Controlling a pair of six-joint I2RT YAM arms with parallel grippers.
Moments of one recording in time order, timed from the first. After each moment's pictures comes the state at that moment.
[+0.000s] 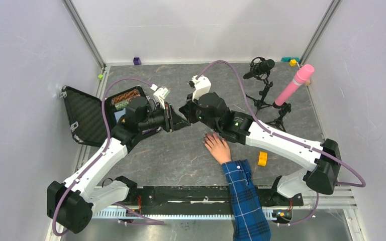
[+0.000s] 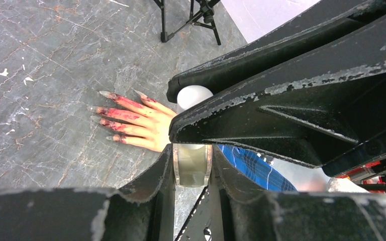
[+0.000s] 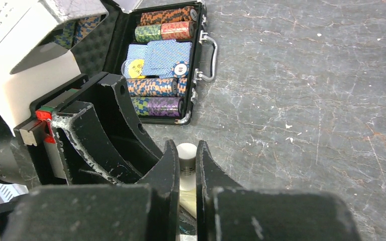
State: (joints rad) left arm -0.44 1.03 0.78 -0.08 0.65 -0.50; right arm 1.03 1.45 1.30 -0.18 0.30 0.40
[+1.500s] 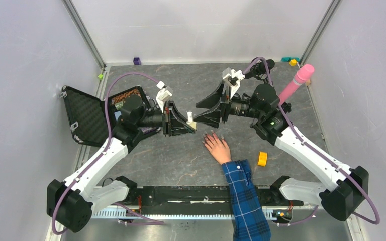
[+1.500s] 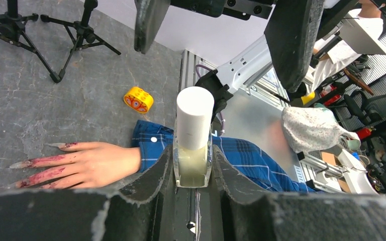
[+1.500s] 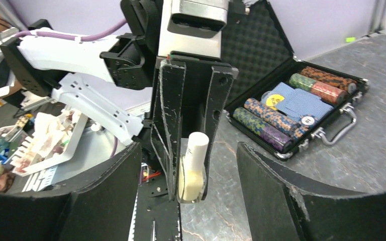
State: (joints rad) left arm -0.47 1.03 0.79 0.24 1.08 -0.52; right arm 0.65 1.15 1.03 0.24 -0.76 0.40
